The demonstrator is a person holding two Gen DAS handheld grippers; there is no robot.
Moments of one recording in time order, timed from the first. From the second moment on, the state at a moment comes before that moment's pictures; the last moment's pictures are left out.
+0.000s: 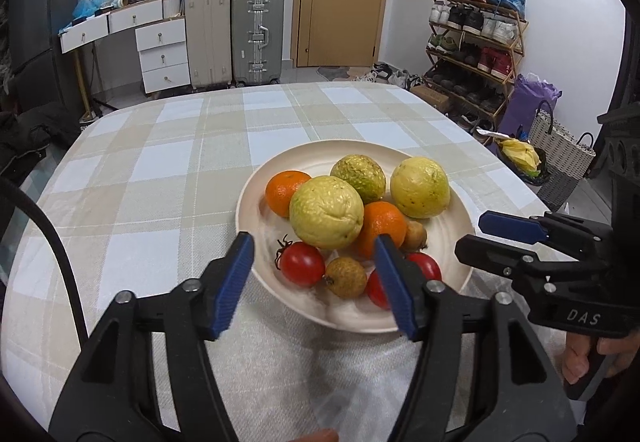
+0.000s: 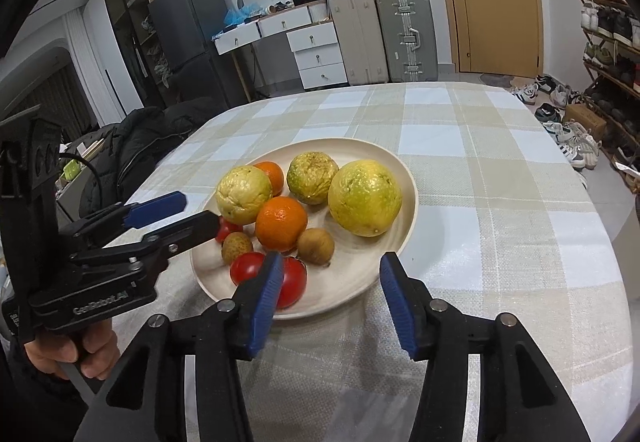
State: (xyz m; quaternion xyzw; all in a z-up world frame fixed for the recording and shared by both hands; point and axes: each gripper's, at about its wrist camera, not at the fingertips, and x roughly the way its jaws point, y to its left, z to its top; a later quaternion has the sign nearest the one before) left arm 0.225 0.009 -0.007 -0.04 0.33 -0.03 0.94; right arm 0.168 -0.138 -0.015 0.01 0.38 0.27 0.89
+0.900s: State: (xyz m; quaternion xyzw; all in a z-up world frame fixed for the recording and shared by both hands) left arm 0.111 0.016 0.025 -0.02 0.23 -0.03 0.97; right arm 0.110 -0.153 0.007 0.00 0.26 0.31 0.91
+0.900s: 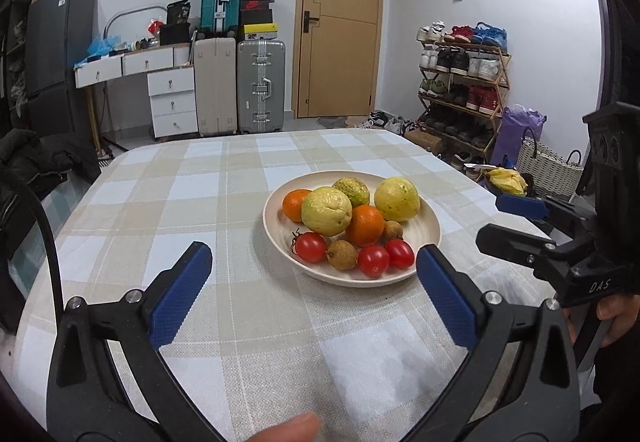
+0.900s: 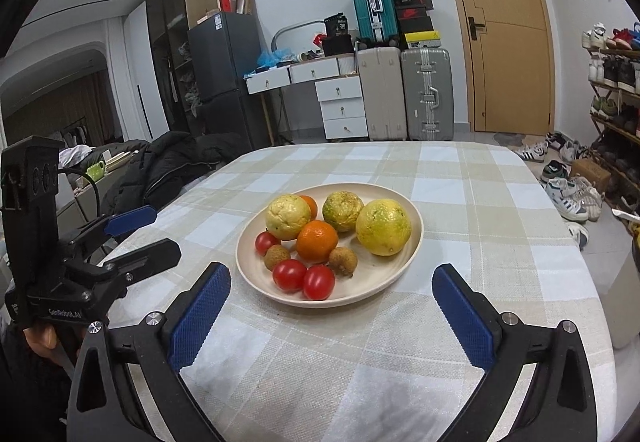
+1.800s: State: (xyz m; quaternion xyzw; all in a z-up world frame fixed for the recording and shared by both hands) left arm 0.109 0.009 0.023 -0.02 0.22 -0.03 0.97; right arm 0.091 -0.160 0.017 0.01 0.21 0.31 0.92
